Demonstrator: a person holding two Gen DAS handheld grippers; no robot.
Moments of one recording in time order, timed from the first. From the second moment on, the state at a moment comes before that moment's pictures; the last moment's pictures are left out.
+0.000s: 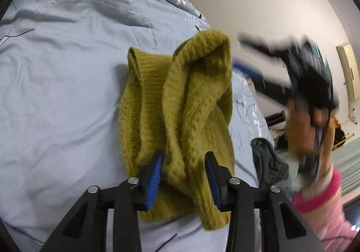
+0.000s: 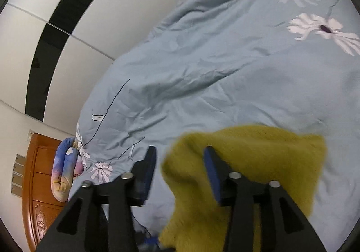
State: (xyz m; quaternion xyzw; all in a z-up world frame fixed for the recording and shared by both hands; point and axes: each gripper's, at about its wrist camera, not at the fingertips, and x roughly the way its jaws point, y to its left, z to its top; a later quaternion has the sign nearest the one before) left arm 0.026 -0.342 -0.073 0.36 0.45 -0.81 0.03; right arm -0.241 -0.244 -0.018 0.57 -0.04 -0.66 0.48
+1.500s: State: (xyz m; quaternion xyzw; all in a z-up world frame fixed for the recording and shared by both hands) left arm 0.030 -0.402 -0.093 0.28 0.58 -0.76 0.03; right arm -0.171 -0.075 -0.136 0.64 -0.24 -0.60 0.41
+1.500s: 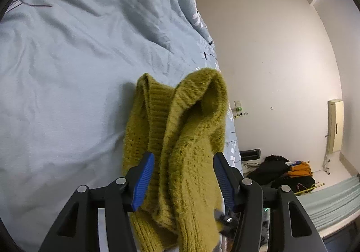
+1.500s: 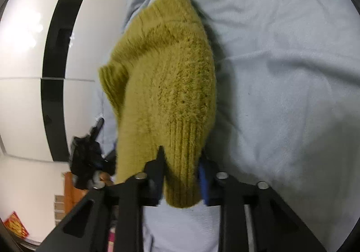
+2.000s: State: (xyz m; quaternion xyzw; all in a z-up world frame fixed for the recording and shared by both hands) left arm -0.026 -0.370 -0.065 0.32 0.49 -0.81 0.01; right arm -0.303 -0.049 -0.069 0.59 -0.09 -0.74 0.31
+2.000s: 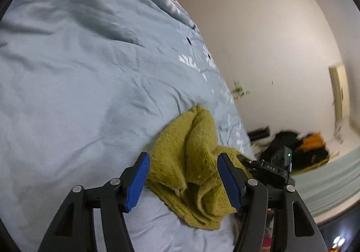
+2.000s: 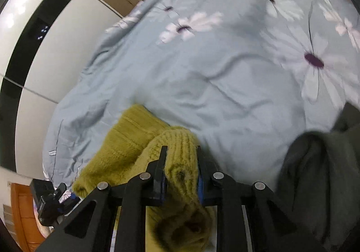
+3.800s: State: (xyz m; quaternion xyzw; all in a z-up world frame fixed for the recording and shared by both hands) left arm -0.088 -0.381 -0.054 0.38 0.44 -0.81 -0.04; right arm -0.167 0.012 -0.094 0.60 -0.11 -0.70 0.36
